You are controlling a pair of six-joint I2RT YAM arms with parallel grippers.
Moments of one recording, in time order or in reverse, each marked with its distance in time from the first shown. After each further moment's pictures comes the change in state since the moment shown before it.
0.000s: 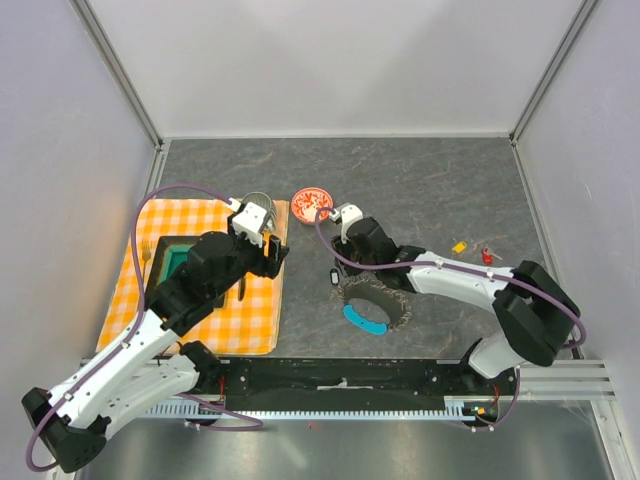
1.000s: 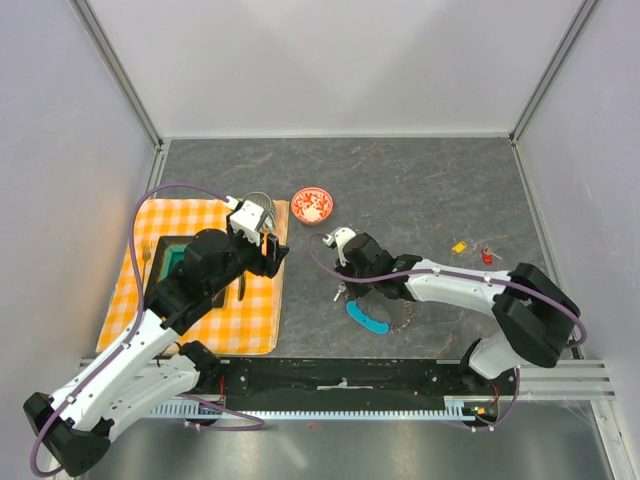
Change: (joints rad) left arm 0.052 0.000 0.000 0.000 0.082 -0.008; right arm 0.061 -0.009 -0.069 -0.158 -0.084 -0.055
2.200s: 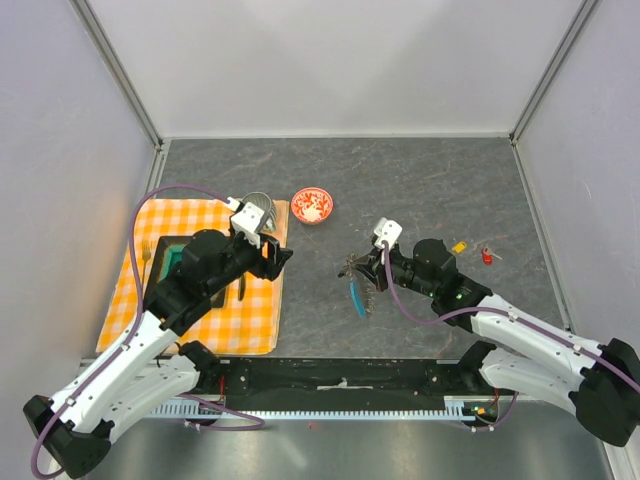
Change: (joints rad) left arm 0.010 -0.012 -0.005 0.013 0.097 0.000; right arm -0.133 -0.575 -0.290 0.363 -0.306 -0.183
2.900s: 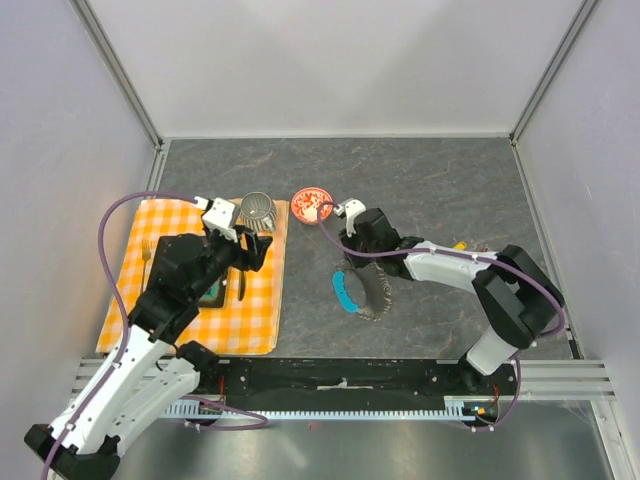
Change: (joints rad) left arm 0.105 -0.091 -0.006 0.003 -0.058 -0.021; right arm -0.037 0.642 0.332 -0.159 0.269 0.106
